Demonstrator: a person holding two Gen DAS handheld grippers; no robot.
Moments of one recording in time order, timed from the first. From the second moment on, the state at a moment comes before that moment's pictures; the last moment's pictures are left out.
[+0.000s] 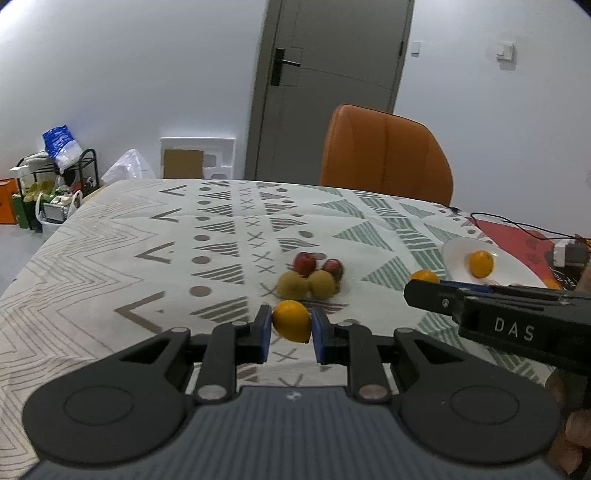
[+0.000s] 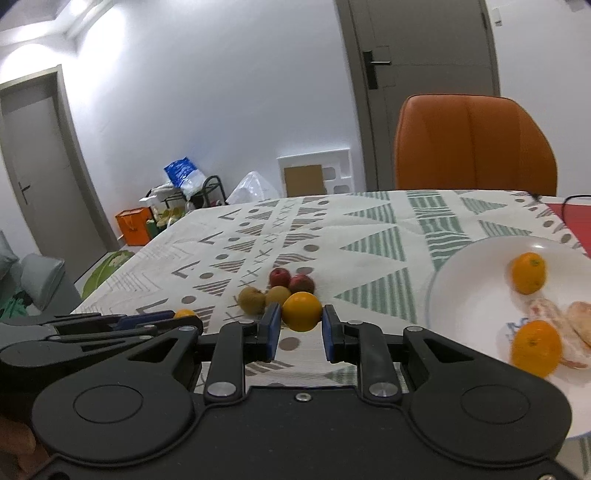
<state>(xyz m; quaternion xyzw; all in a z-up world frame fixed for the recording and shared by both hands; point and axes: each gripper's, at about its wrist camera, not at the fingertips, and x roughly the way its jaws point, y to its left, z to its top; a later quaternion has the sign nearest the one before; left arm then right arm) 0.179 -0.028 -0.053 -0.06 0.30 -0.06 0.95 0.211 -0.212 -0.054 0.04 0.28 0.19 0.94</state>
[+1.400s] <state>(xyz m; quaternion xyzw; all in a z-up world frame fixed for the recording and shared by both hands) 0.198 -0.133 -0.028 0.00 0.27 -0.14 0.95 0.192 -0.325 -0.054 0.09 0.26 0.09 0.96</state>
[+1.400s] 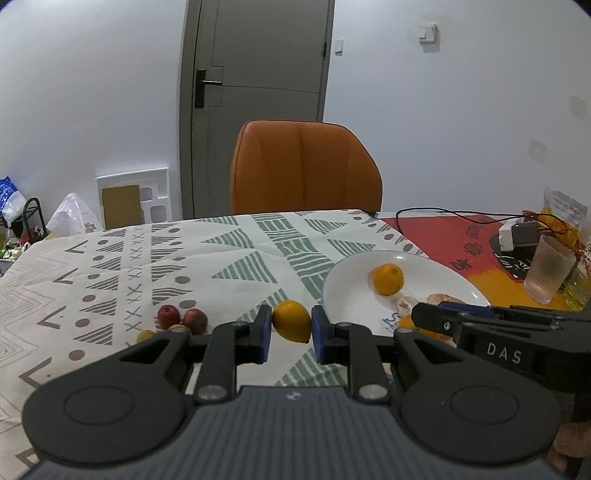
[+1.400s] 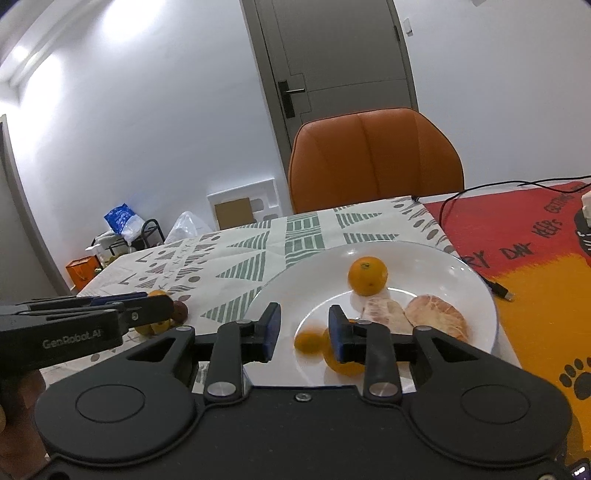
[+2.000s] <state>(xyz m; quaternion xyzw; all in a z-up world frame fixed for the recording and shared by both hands) 0.201 -0.183 -0.035 0.01 0.27 -0.19 0.94 0.165 -0.356 -0.060 0.11 0.26 0.07 0.96</state>
